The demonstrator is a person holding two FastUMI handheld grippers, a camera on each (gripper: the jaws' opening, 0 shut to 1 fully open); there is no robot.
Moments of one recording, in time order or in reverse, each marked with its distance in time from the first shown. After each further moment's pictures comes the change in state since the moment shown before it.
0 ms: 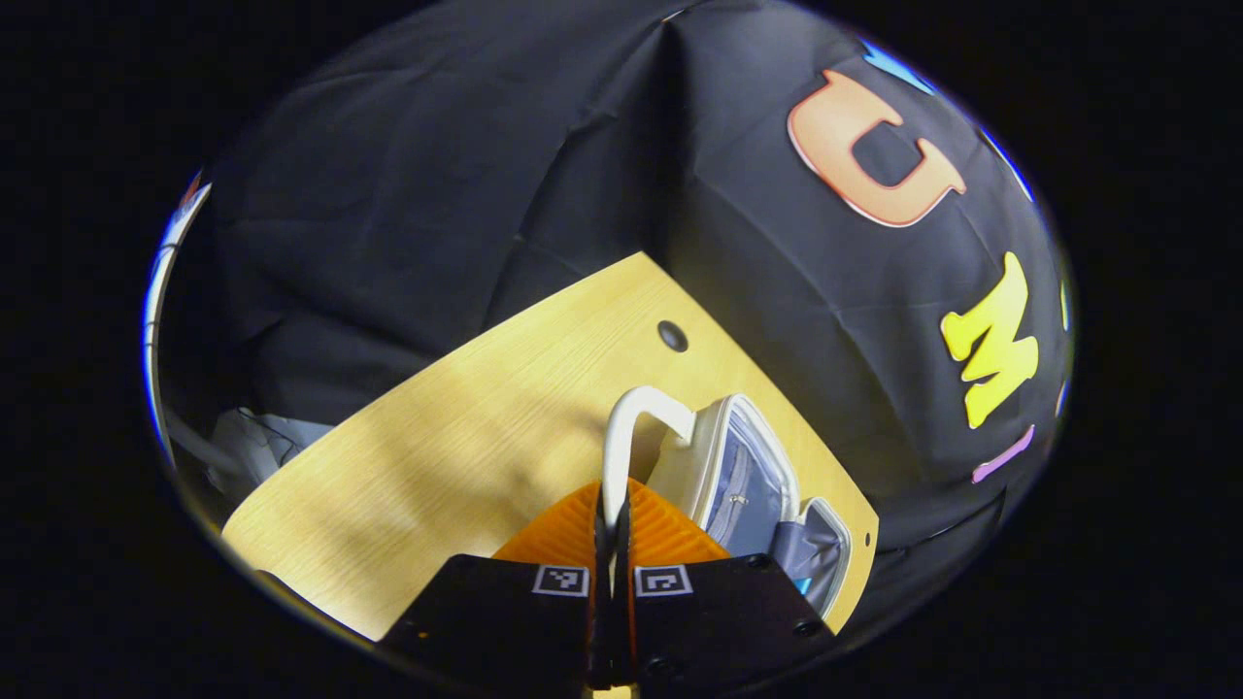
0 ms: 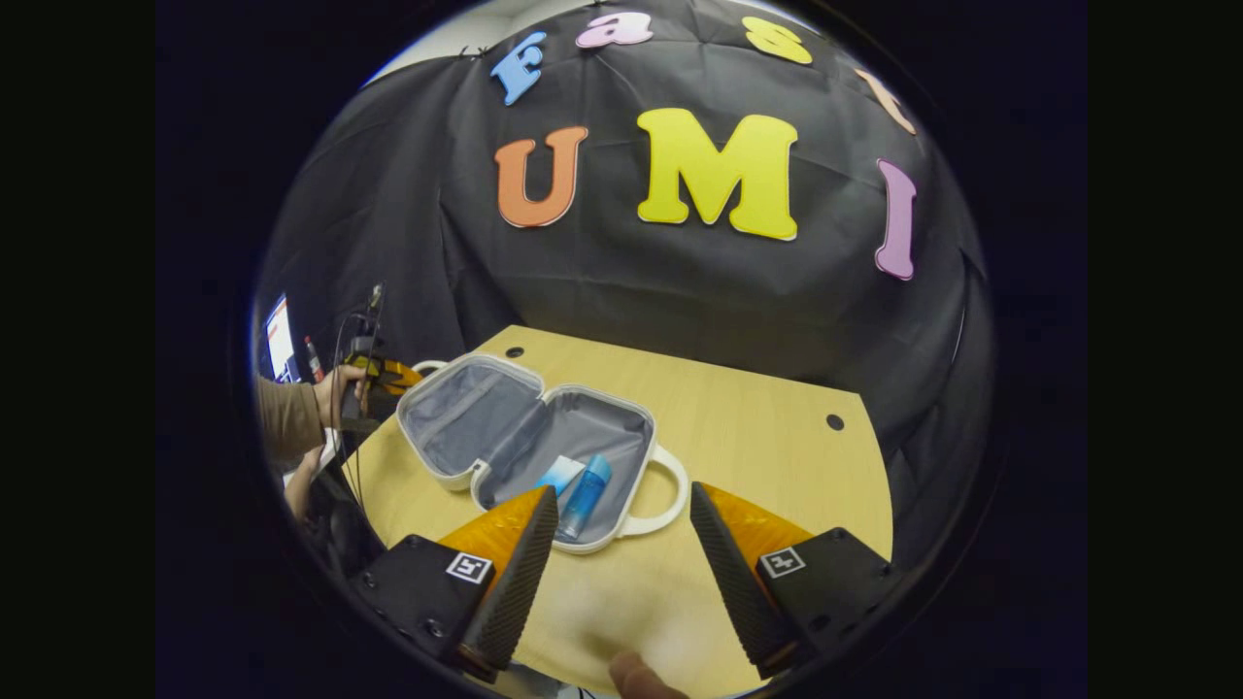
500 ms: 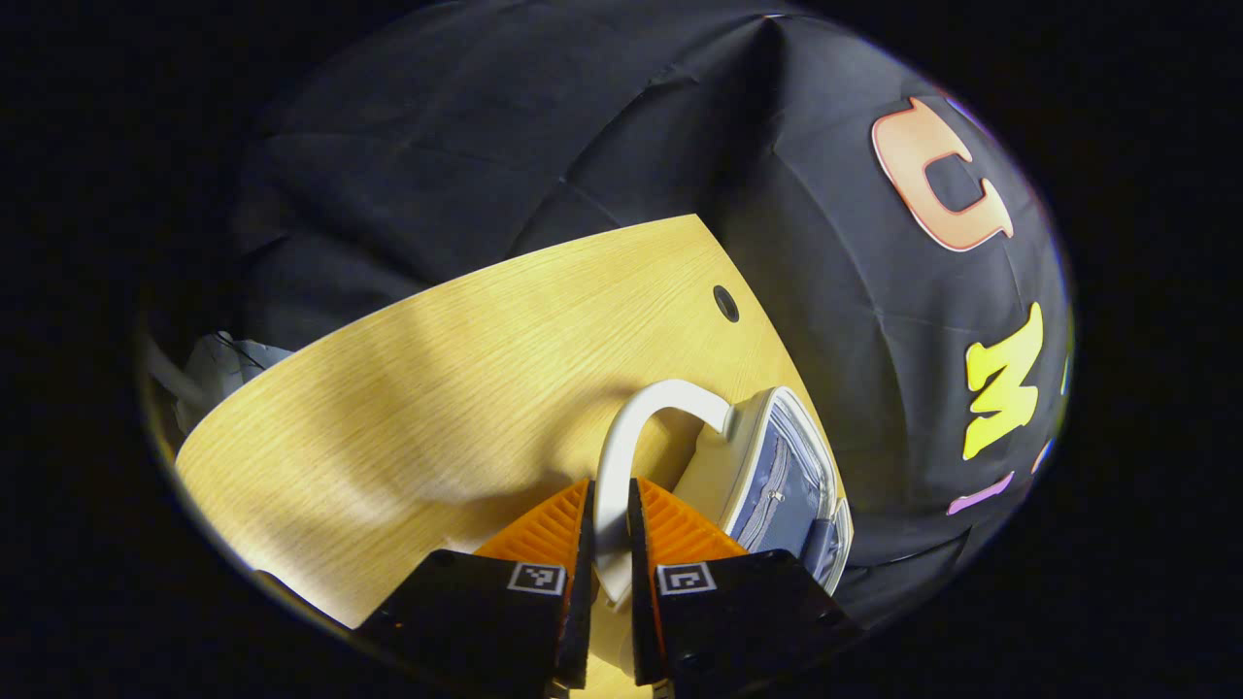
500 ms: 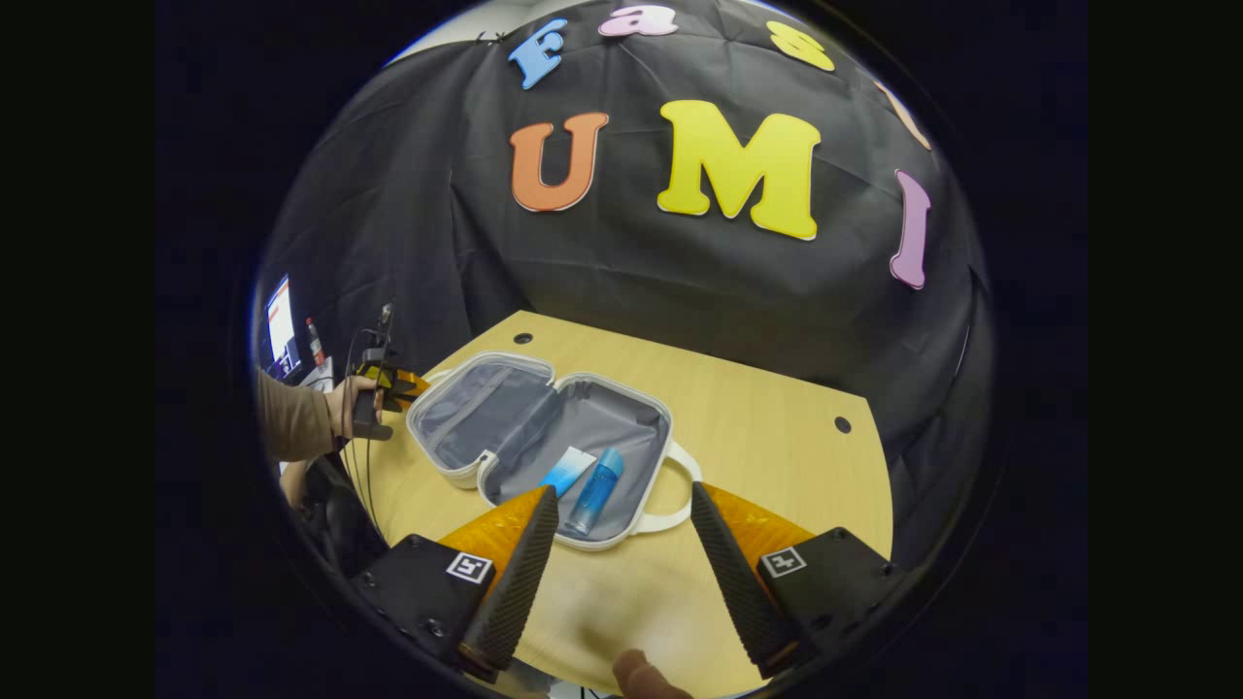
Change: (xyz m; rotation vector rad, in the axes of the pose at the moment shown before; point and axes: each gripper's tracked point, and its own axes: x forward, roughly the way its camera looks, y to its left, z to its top) left arm 0.048 0.053 -0.051 -0.178 0.119 -0.011; right arm 0.014 0.022 -0.007 -0.043 0.036 -0.003
